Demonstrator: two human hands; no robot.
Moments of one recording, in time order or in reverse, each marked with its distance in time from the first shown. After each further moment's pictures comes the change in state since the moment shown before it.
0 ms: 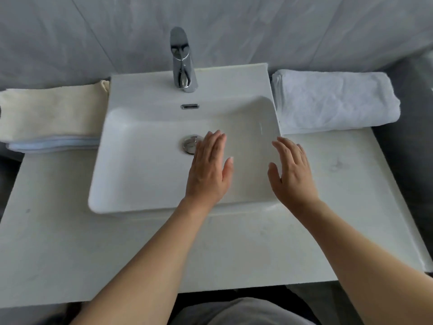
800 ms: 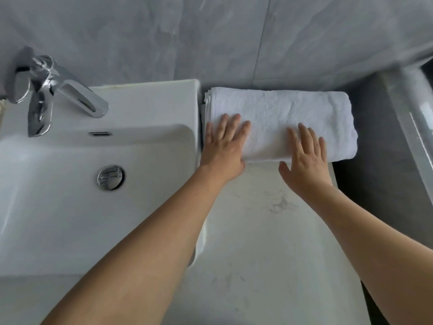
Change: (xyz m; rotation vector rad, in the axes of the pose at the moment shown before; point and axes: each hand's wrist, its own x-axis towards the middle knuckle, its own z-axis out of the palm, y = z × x) left_hand 0.203 0.120 0.186 0.353 -0.551 -0.041; right_hand 0.124 0.255 -0.052 -0.294 -0.306 0.162
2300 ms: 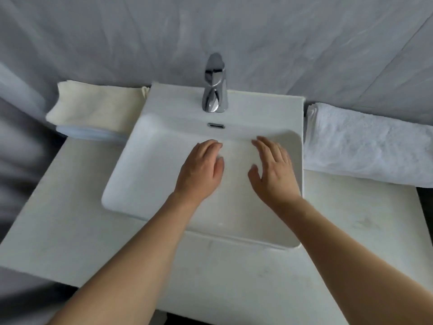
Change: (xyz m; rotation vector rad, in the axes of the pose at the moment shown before) left_hand -0.225 -0.219 -0.036 -0.293 0.541 -0.192; right_hand -0.061 -0.304 0.010 0.388 0.251 -0.464
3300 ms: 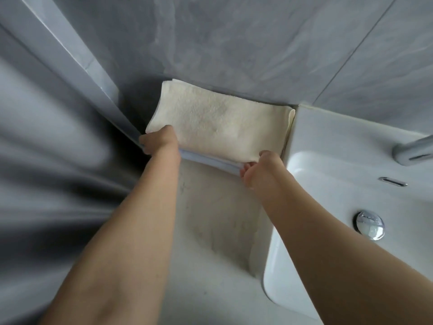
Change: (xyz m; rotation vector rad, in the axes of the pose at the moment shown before) left_hand 0.102 -0.453 -0.165 -0.760 0.573 -1.551; right_hand 0.240 -0.278 0.323 1.322 -0.069 1.650
